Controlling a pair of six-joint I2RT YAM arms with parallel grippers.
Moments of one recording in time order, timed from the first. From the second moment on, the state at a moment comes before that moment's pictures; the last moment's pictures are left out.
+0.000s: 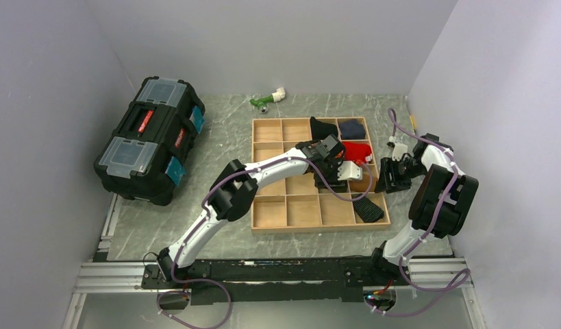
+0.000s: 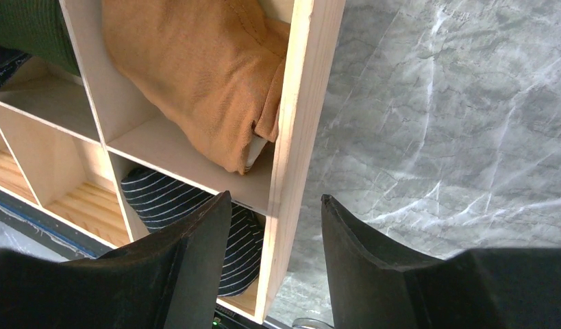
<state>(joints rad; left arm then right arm) -0.97 2.45 2.13 -0.67 0.21 0.69 -0.43 1.68 1.11 -0.94 -0.48 -0.52</state>
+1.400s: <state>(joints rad) -0.98 2.26 2.07 -0.73 0.24 0.61 -0.43 1.68 1.11 -0.94 -0.50 -0.52</state>
